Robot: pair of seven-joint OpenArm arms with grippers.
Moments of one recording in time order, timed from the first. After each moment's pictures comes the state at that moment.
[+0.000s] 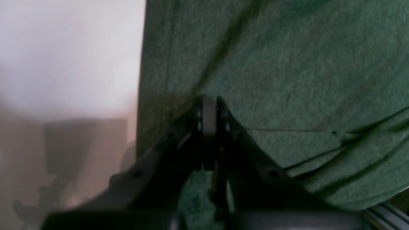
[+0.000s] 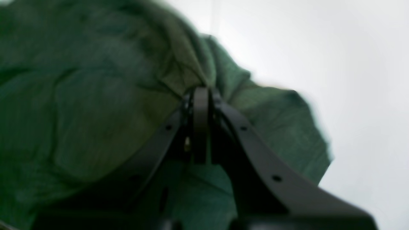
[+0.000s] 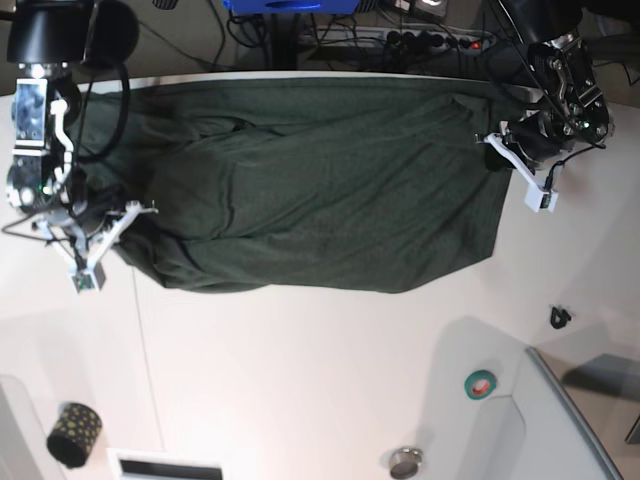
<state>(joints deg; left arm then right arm) 7.3 -10.0 -34.8 73.3 -12.1 -41.3 48.5 -4.0 11.0 8.4 87.7 9.1 15.2 -50.1</state>
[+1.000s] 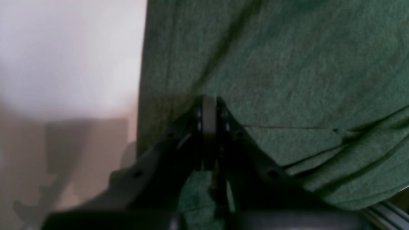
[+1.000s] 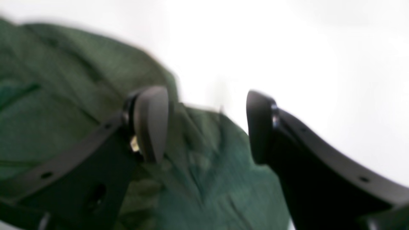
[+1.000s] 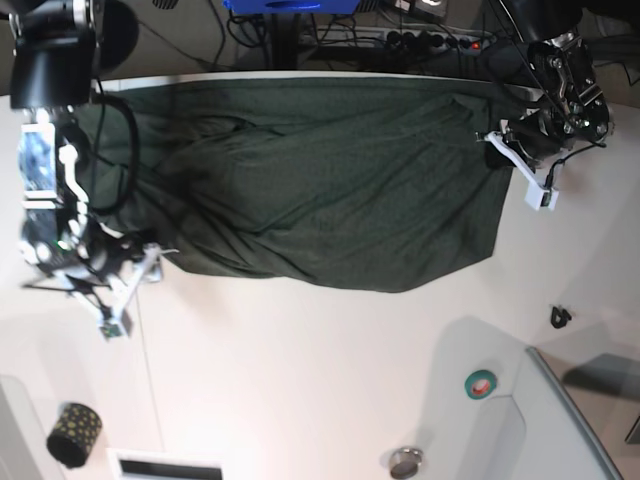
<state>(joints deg) 7.6 -10.0 -34.8 73.4 -12.2 -41.3 48.5 7.6 10.4 1.3 82.0 8.8 14.8 -56.8</state>
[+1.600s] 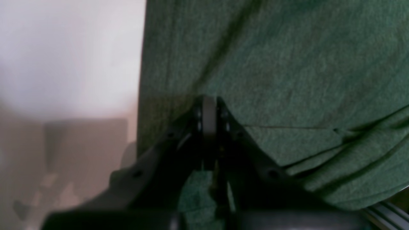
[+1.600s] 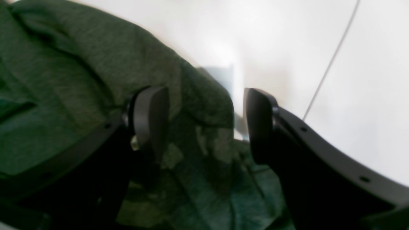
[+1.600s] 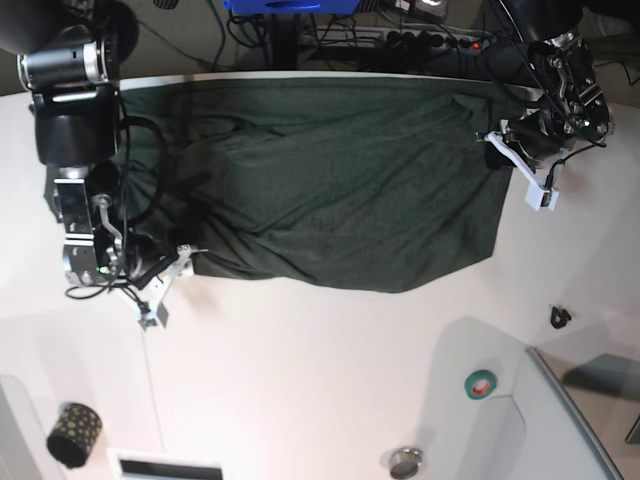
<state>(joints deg) 7.6 -10.0 -34.8 73.4 -12.1 -41.3 48.5 17.6 7.5 -1.2 55.7 8.7 17.2 -49.3</state>
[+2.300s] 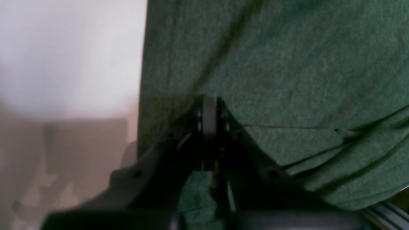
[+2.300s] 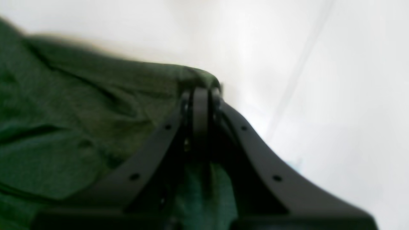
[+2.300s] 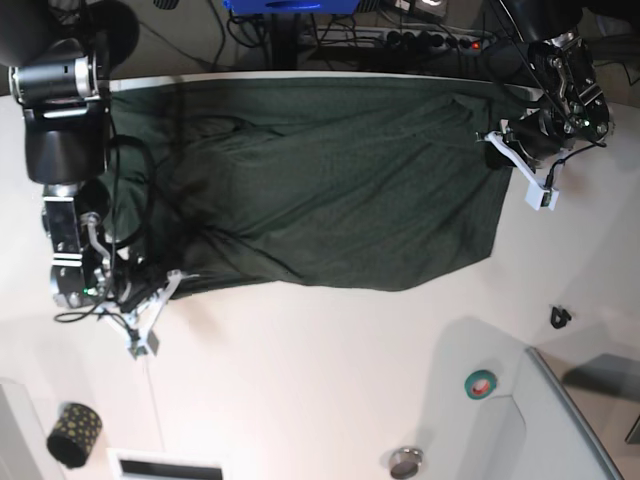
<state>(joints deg) 7.7 -10.0 -34.8 73.4 -12.1 -41.3 48.5 20.6 9.1 -1.3 57.8 8.5 18.7 -48.1</state>
